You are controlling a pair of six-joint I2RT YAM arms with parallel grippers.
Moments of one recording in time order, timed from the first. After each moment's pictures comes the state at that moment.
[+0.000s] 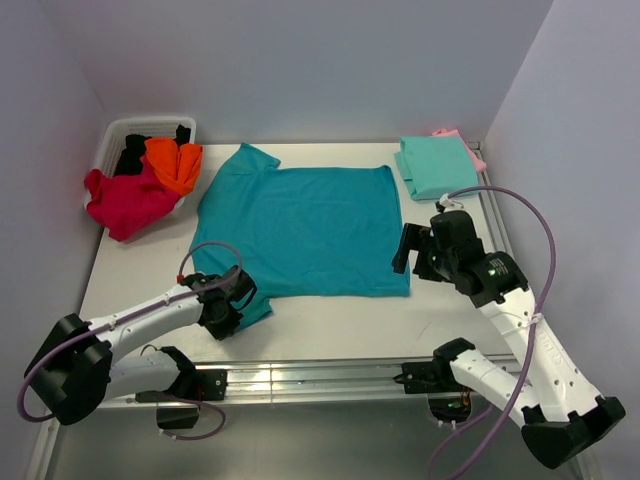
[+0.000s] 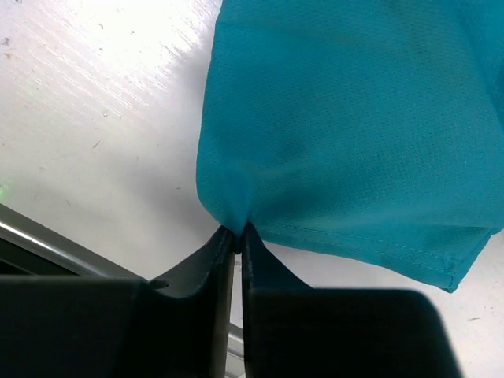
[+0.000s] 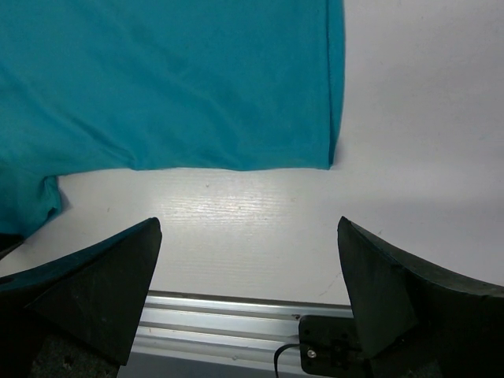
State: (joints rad) left arm -0.72 1.17 0.55 -0.89 -0.27 -1.48; right arm 0.40 0.84 1.00 -0.99 0.12 0.54
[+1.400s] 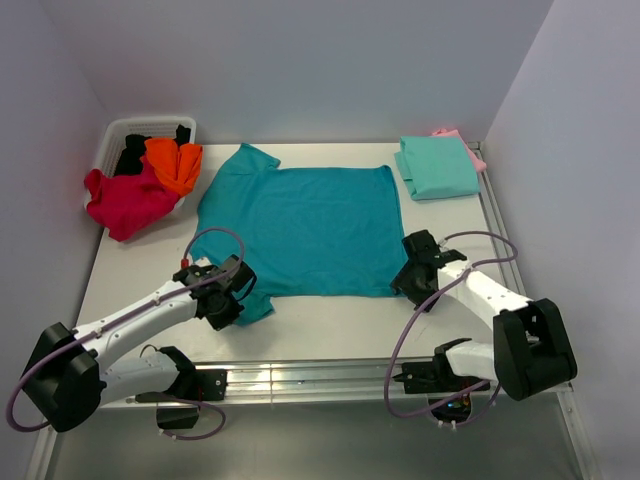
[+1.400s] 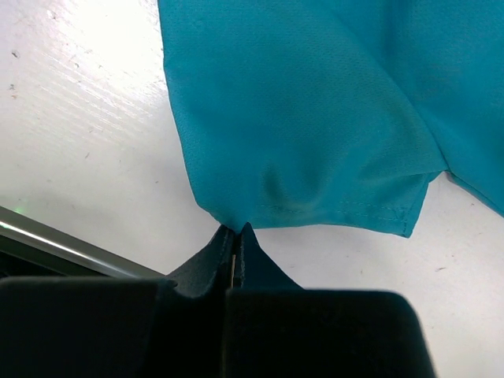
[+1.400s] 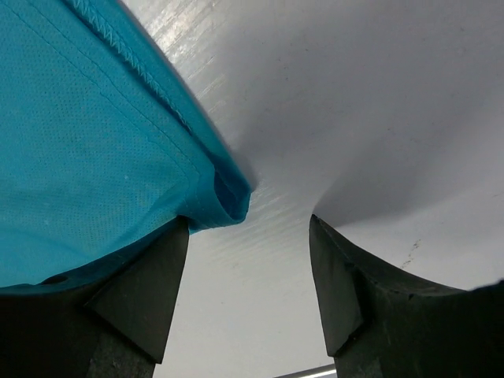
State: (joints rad) left arm -0.72 1.12 0.66 -0.95 -0.29 -1.33; right arm 0.28 1.24 0.58 -0.66 0.15 0.99
